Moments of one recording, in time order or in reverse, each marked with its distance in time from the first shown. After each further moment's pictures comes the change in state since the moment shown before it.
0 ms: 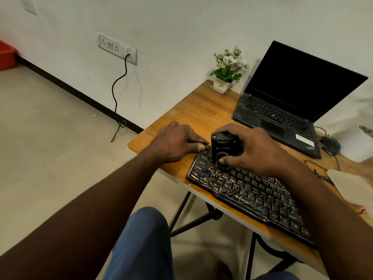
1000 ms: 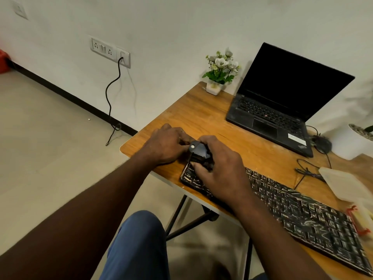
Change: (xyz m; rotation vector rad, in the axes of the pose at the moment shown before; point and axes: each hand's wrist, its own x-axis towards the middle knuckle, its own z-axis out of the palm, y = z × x) left_hand -0.002 0.006 -0.001 0.003 0.008 -0.055; right_hand -0.020 -0.038 0.075 0.020 0.416 -0.032
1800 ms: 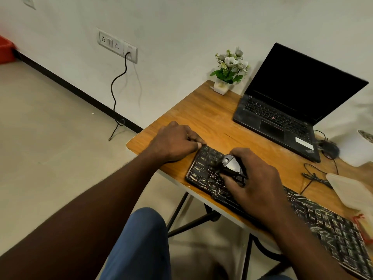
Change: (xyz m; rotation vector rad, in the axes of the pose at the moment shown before) left_hand 0.001 -0.001 0.000 -0.110 0.040 -0.034; right_hand -0.028 0.023 -0.034 -0.160 -0.023 0.035
